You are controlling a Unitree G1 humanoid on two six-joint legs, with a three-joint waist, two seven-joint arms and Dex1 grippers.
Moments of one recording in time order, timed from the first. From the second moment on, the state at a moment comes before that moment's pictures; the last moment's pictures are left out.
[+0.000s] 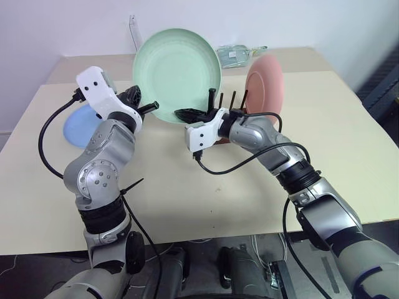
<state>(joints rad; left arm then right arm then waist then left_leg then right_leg) -0.65 0.10 0.34 -0.42 -0.69 0.92 0.38 -0.94 -0.39 0.45 0.36 -0.55 -0.41 0.45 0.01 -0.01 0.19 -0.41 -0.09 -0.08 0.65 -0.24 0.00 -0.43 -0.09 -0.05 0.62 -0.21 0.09</state>
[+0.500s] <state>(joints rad) -0.65 0.08 0.37 -0.44 -0.70 0.92 0.38 -0.93 -0.43 0.37 0.29 -0.45 -0.45 0.47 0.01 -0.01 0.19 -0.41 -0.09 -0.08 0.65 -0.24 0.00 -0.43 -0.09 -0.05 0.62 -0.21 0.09</state>
